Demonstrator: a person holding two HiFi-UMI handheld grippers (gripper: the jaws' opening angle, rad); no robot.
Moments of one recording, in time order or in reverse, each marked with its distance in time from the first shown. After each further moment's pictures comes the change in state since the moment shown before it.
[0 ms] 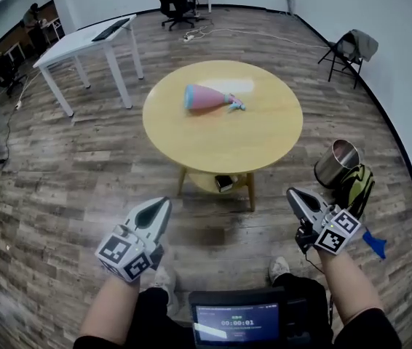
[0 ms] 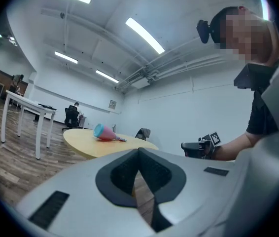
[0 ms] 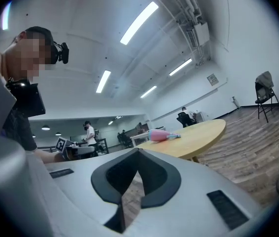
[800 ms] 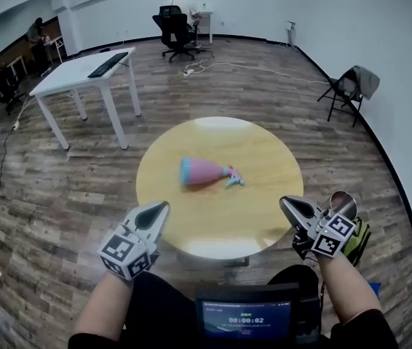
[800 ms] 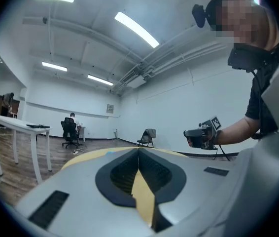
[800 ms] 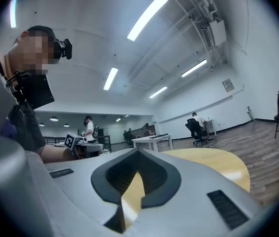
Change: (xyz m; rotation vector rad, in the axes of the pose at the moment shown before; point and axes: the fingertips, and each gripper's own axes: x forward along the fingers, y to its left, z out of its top) left arm 0.161 0.110 0.099 0.171 0.001 0.030; right arm 0.137 -0.114 0.124 -0.130 0.007 0.109
